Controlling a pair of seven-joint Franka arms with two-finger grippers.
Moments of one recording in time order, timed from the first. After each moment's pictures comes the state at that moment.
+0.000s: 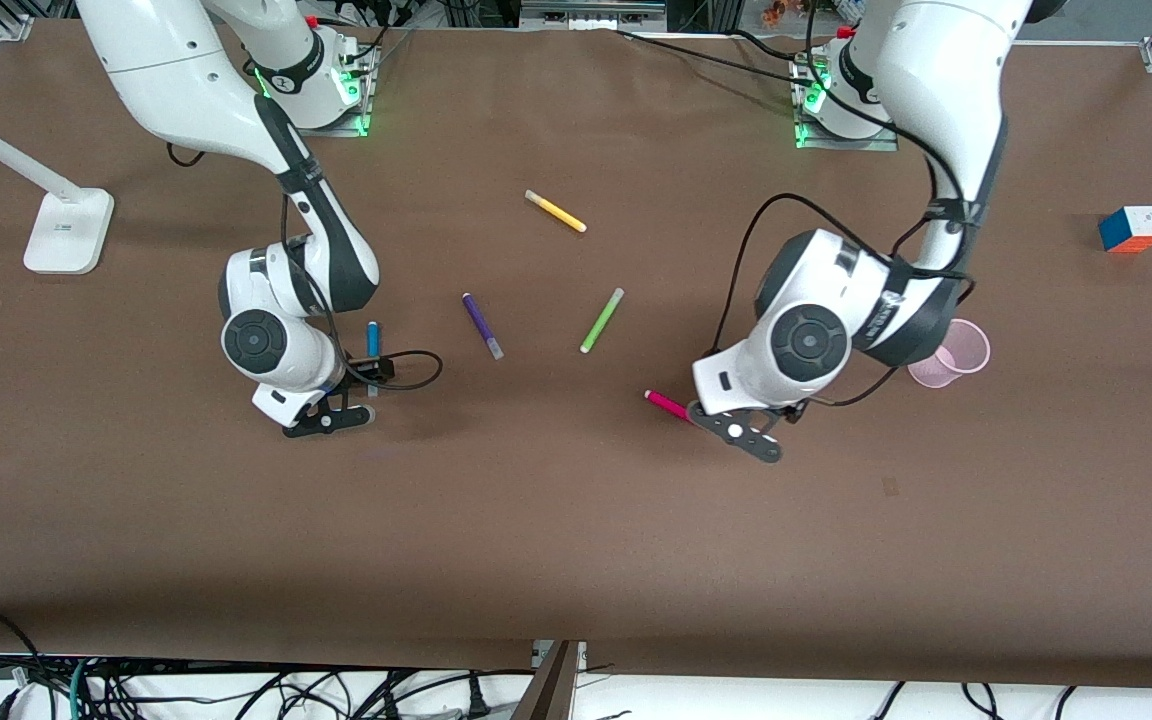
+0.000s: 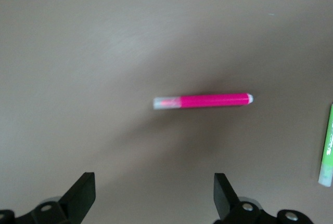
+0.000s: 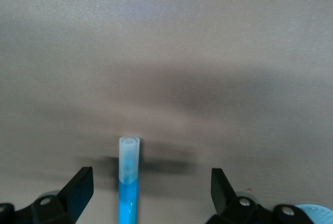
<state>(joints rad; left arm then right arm) -0.36 0.67 -0.09 -1.41 0.04 1.94 0.15 0.31 0.61 -0.04 -1.84 0.02 2.31 0.07</state>
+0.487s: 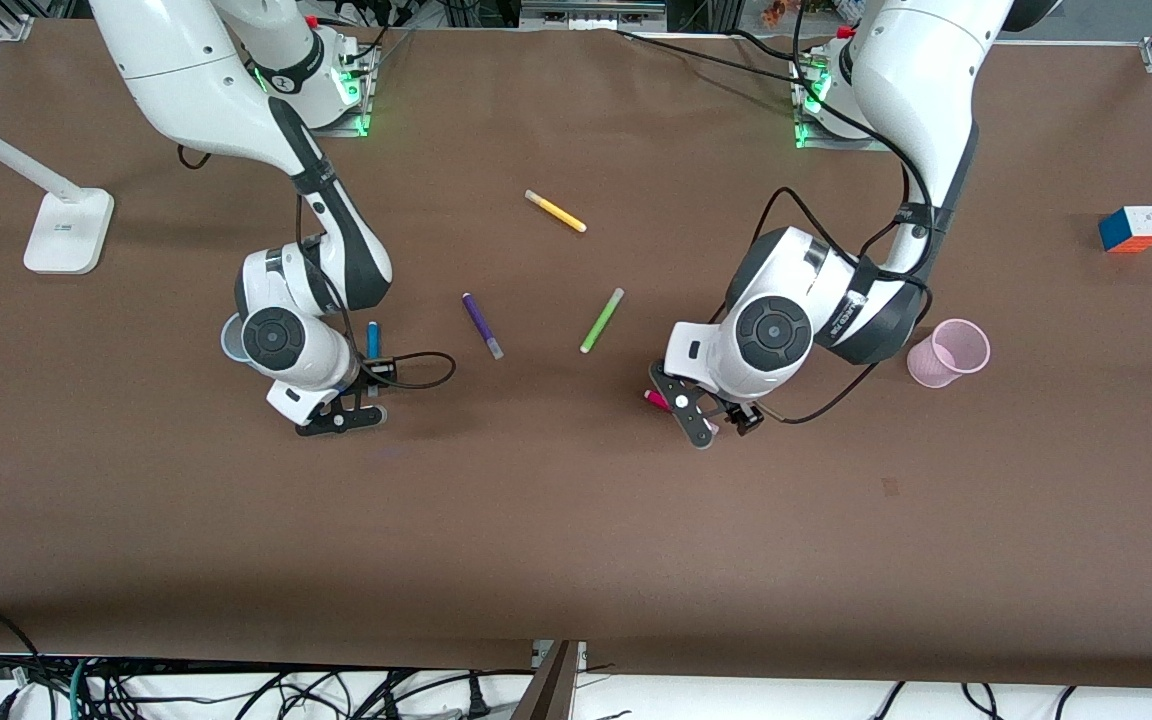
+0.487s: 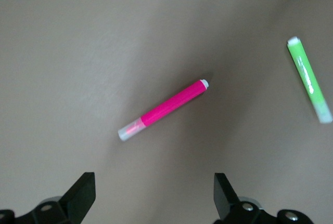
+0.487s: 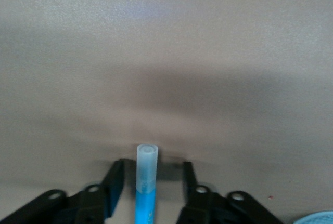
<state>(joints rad) -0.37 0.69 -0.12 -1.42 0.04 2.01 0.63 0.33 0.62 -0.04 -1.84 0.02 2.33 0.10</state>
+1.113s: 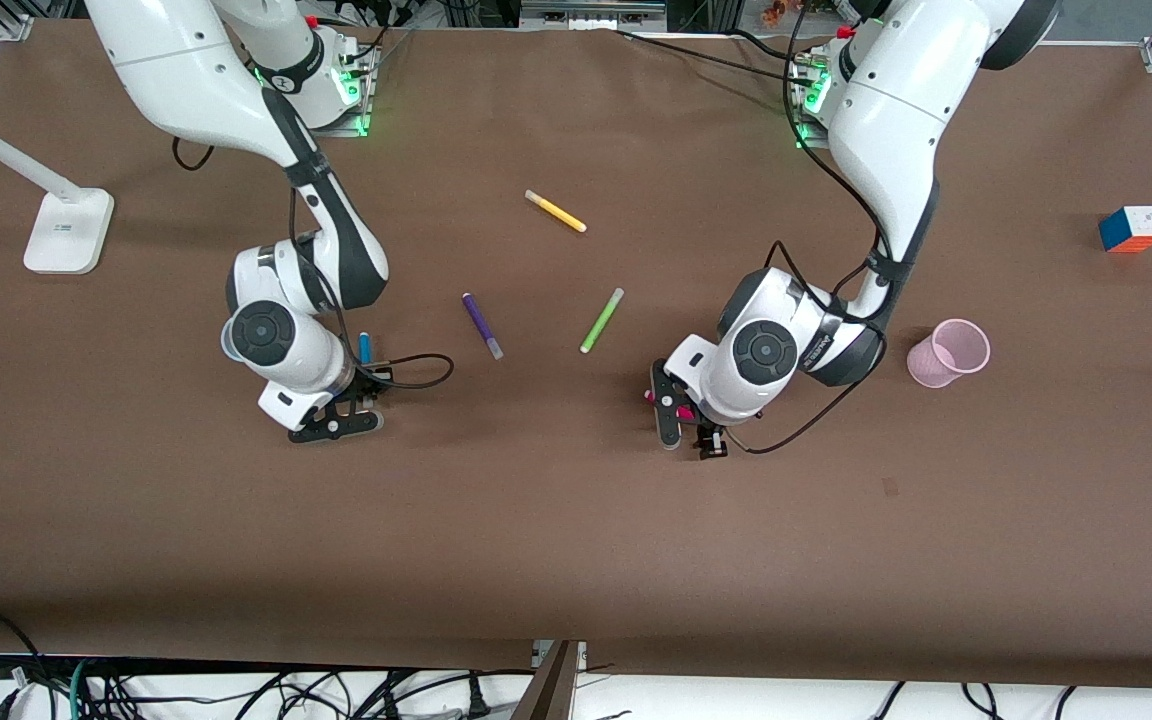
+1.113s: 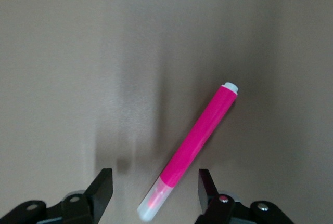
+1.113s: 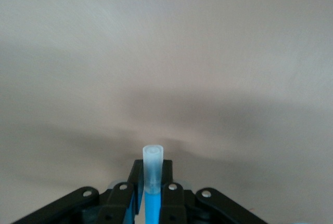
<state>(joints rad) -0.36 0.81 -0.12 -1.53 0.04 2.36 1.01 0.33 0.56 -0.04 -1.79 0.02 2.34 0.02</state>
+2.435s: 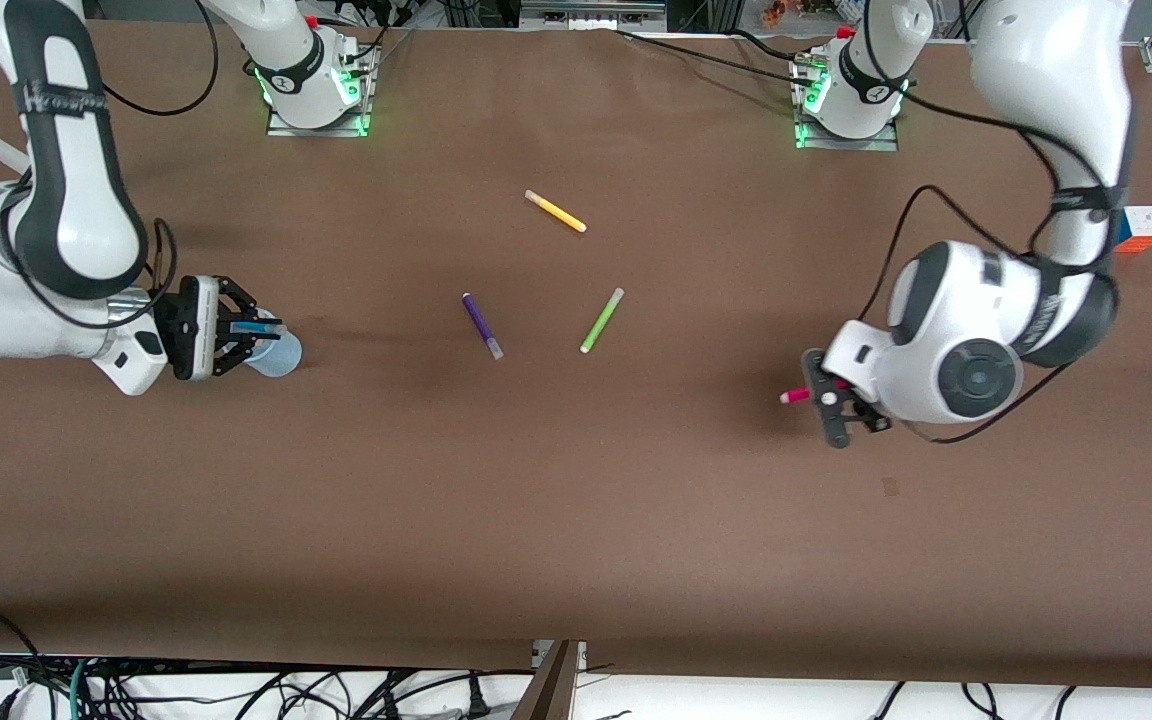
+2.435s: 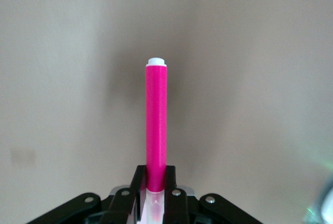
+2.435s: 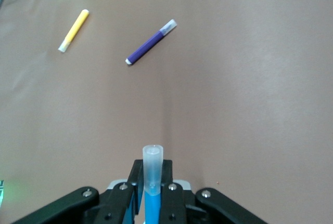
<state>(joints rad) -0.14 0.53 -0.05 -1.49 0.06 1.67 1.05 0.19 0.38 -0.29 -1.82 0.59 1.75 -1.75</state>
